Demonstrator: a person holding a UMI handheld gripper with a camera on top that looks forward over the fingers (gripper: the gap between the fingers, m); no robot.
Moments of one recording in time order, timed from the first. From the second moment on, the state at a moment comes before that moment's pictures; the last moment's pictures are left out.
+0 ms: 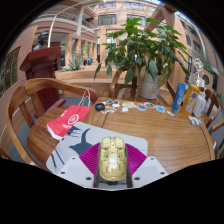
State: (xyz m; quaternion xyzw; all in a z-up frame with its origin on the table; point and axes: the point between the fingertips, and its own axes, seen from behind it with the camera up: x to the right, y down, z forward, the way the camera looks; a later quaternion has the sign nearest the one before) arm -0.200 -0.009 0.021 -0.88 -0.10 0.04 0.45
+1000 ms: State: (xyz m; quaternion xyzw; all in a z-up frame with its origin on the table) arm -0.177 -0.213 0.181 -0.84 -0.08 0.04 0.53
